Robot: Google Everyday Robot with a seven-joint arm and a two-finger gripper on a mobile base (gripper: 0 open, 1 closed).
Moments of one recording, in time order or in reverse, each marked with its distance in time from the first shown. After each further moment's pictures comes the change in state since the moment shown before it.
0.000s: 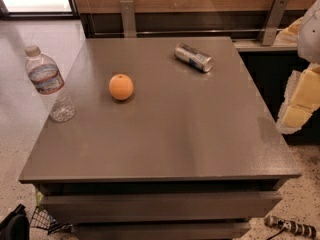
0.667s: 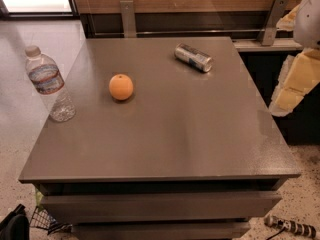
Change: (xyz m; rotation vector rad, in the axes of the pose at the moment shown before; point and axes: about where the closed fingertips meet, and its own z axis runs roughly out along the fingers) arm -0.007 -0.028 -0.001 0.046 -0.004 0.035
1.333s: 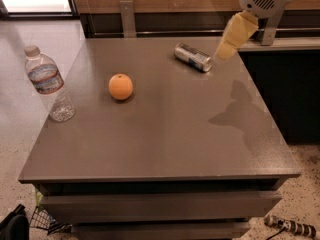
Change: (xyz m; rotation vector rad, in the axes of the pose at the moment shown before) arm -0.084 -0.104 0.041 0.149 -0.116 0.147
